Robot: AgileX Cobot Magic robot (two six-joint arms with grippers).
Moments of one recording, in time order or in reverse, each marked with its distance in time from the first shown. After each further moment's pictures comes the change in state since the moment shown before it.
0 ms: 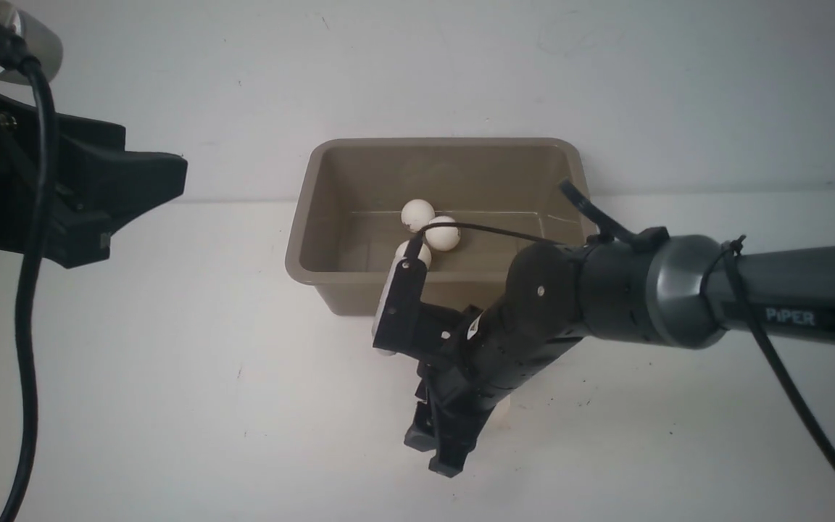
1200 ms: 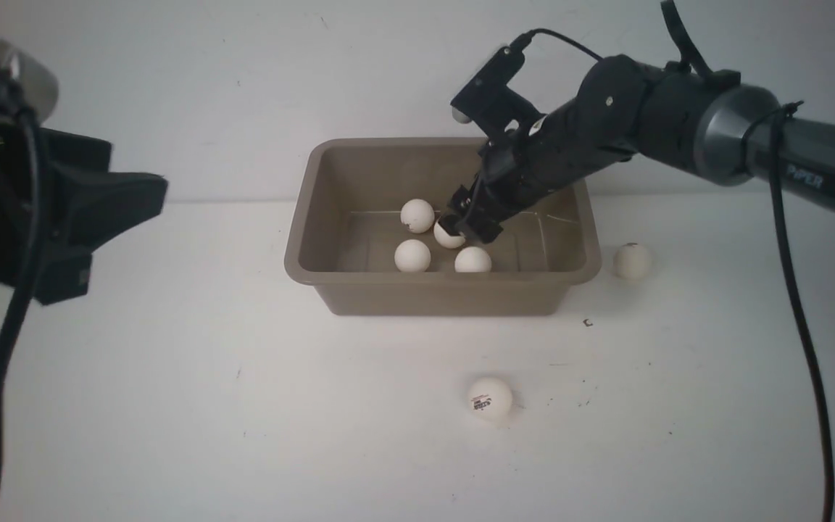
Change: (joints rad) right arm -0.272 0.160 -0.506 -0.066 0.067 0.218; left arm 0.000 -0.078 0.013 0.108 0.015 -0.018
